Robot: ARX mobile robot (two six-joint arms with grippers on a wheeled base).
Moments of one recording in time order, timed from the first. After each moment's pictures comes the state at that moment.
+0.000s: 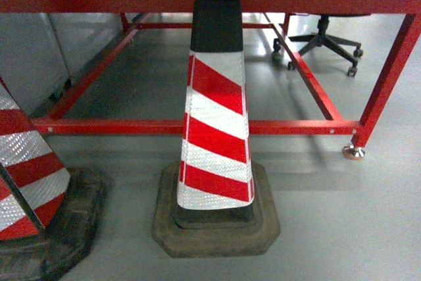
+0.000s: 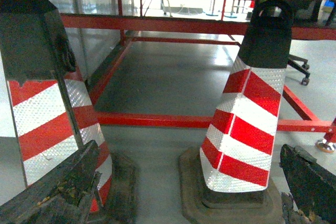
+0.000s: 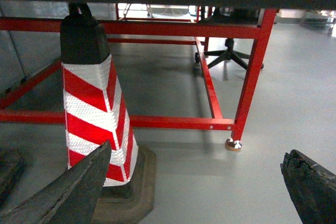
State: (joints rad) left arm 0.00 0.01 0.01 0.00 0.00 -0.01; right arm 0.00 0.01 0.01 -0.01 0.00 -0.01
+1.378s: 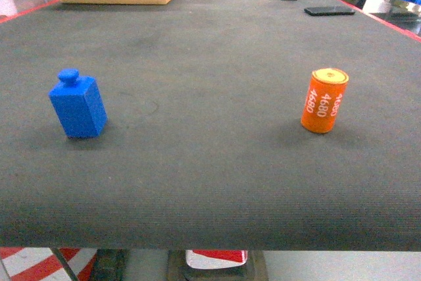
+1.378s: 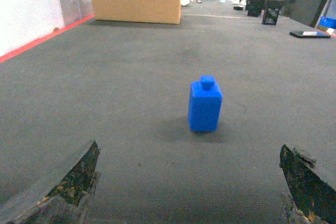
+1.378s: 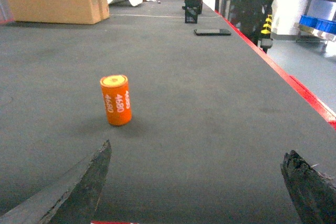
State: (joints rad) left arm 0.00 0.01 0.01 0.00 0.00 0.00; right arm 0.00 0.01 0.01 0.00 0.00 0.00
